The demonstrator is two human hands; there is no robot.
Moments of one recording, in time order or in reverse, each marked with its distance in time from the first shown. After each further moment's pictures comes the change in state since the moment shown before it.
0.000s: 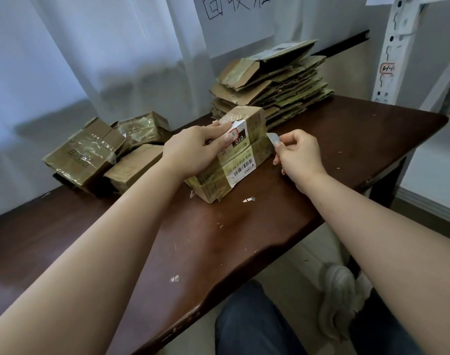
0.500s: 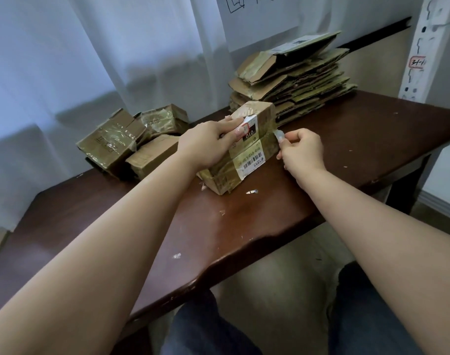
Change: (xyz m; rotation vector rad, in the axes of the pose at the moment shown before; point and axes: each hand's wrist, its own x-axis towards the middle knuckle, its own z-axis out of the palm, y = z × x) left_hand -0.011 0.027 0.000 0.093 -0.022 -0.118; right_hand 0.001 -0.001 0.007 -0.008 -0.032 0.070
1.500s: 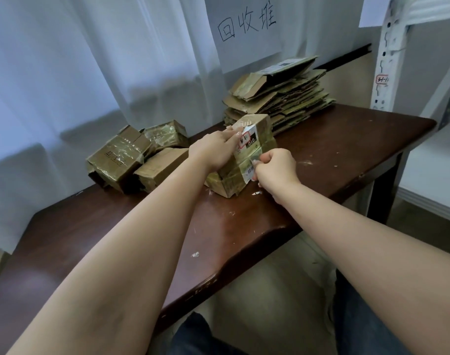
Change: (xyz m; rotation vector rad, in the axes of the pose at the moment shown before) left_hand 0.009 -0.011 0.003 -0.010 -0.028 -0.018; right_hand -0.071 -0.040 0.026 -0.045 -0.085 0.037
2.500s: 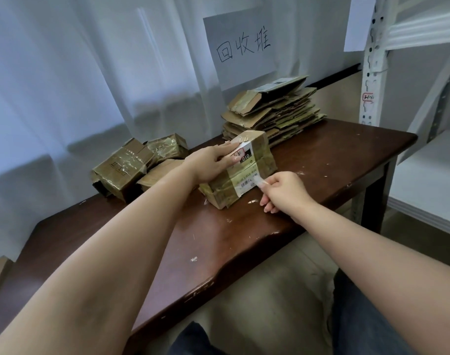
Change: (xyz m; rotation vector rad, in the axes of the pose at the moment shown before) left_hand -0.009 -0.018 -0.012 -0.040 -0.133 0.197; right_hand -0.026 0.012 -0.042 -0.028 -0.180 0.007
